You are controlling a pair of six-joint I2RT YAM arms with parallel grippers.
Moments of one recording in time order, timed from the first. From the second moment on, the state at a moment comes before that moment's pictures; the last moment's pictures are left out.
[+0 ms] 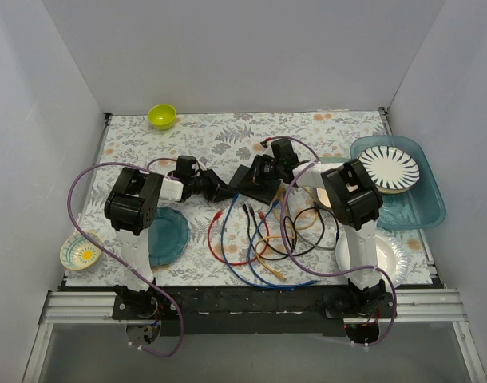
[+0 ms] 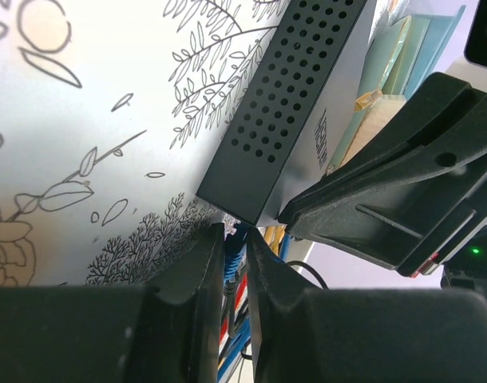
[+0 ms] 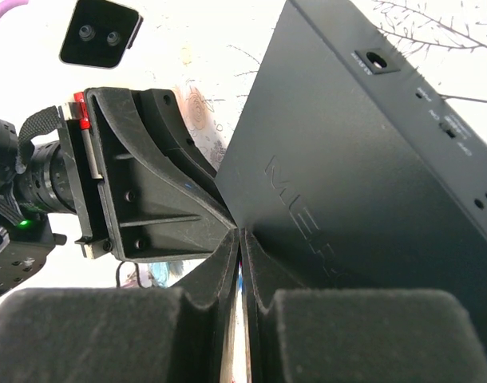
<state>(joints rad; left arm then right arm) -0.28 2.04 0.97 0.32 0.71 -1.07 0.50 2.16 1.33 0.13 -0.68 0.86</state>
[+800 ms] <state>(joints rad) -0.28 2.04 0.98 0.32 0.71 -1.05 0.55 2.04 1.29 -0.05 -0.47 0.69</state>
